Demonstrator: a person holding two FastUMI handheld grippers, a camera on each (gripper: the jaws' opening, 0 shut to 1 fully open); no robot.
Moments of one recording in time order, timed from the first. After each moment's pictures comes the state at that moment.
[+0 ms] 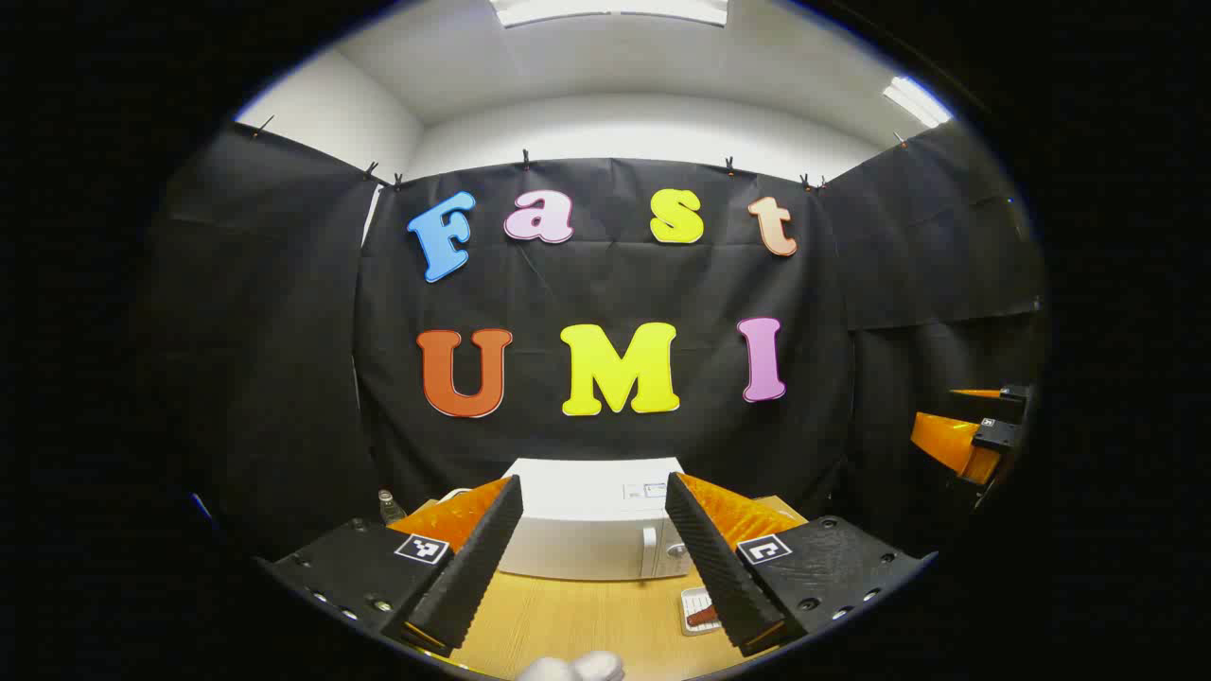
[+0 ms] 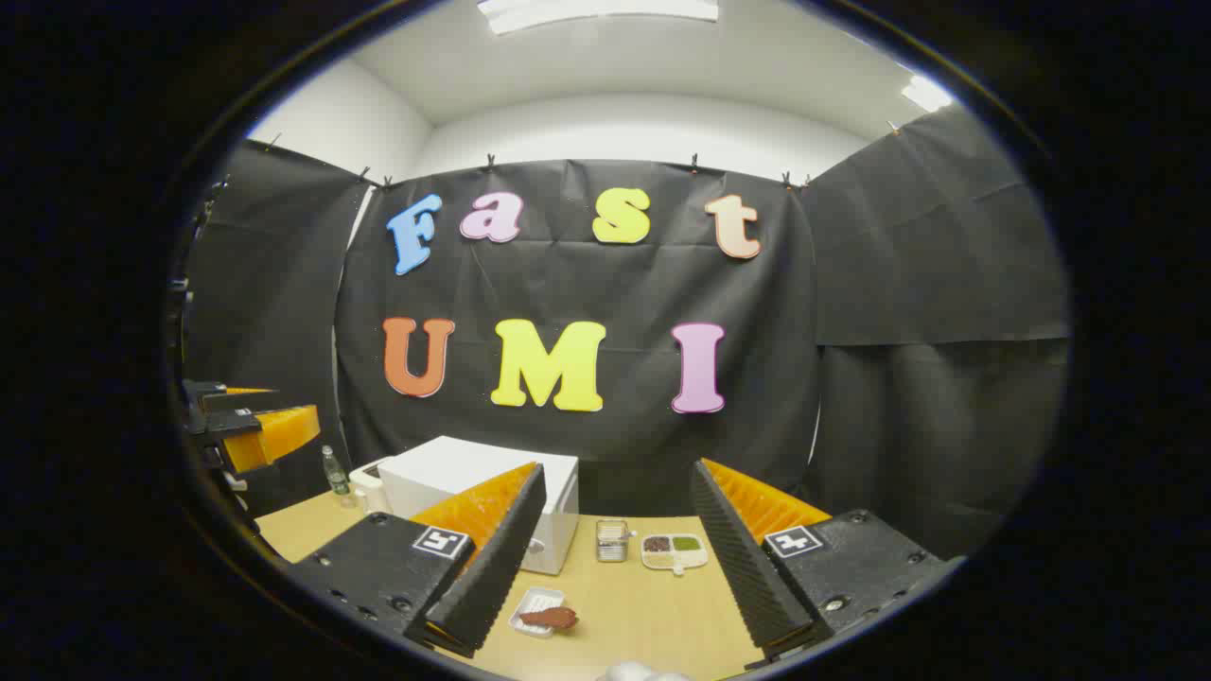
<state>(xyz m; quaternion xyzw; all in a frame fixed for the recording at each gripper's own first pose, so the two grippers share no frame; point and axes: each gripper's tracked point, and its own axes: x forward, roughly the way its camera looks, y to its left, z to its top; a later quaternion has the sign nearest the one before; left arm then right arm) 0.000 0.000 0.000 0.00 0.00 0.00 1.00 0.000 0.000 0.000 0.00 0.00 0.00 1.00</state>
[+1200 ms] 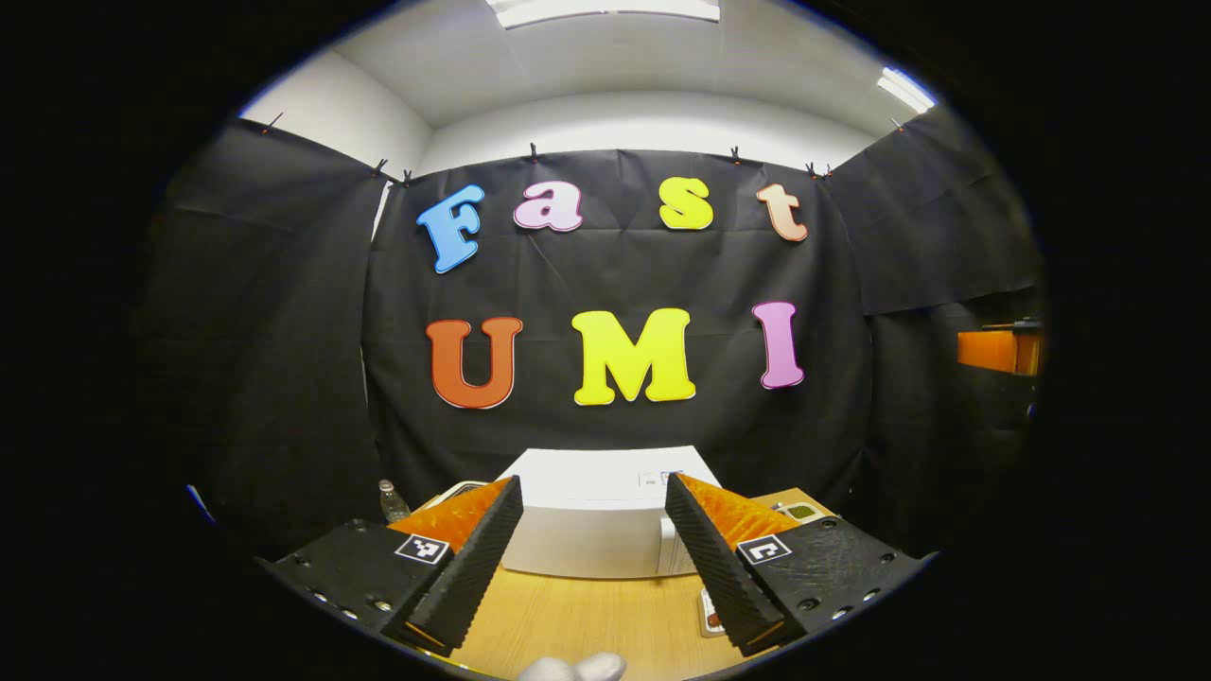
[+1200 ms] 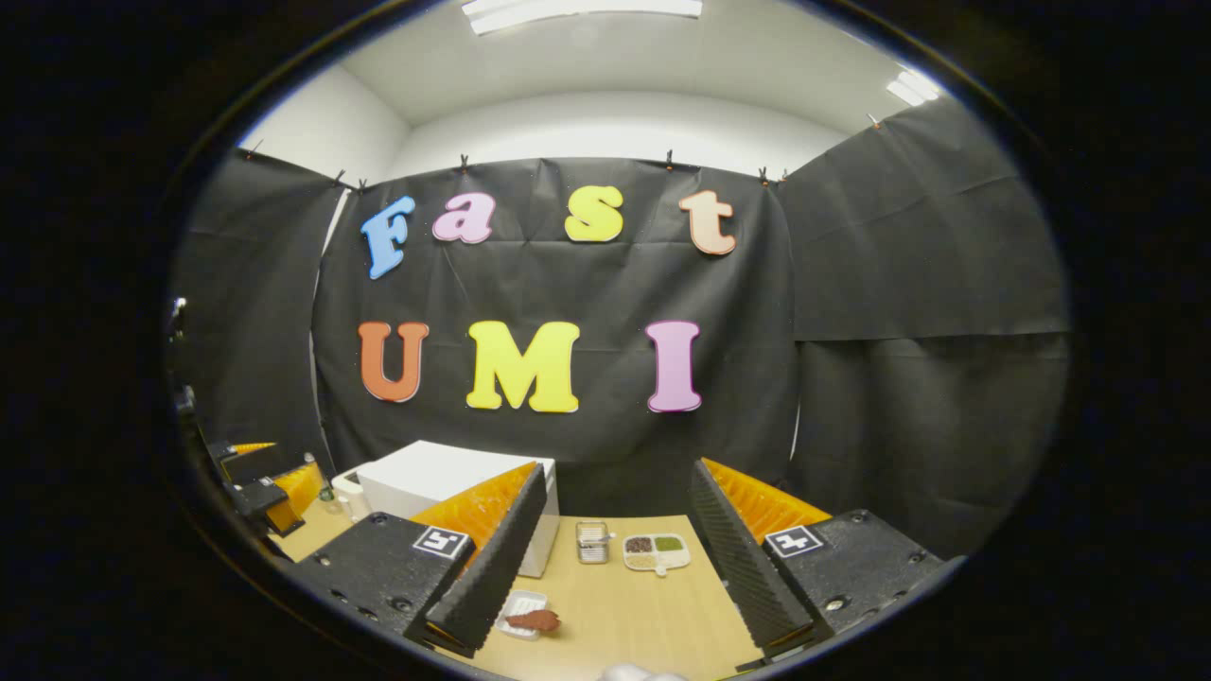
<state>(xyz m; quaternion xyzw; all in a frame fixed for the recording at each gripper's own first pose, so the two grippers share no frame) 0.033 -0.005 -0.075 0.00 -0.01 0.01 1.00 0.005 -0.039 0.005 0.00 0.01 -0.04 1.00</state>
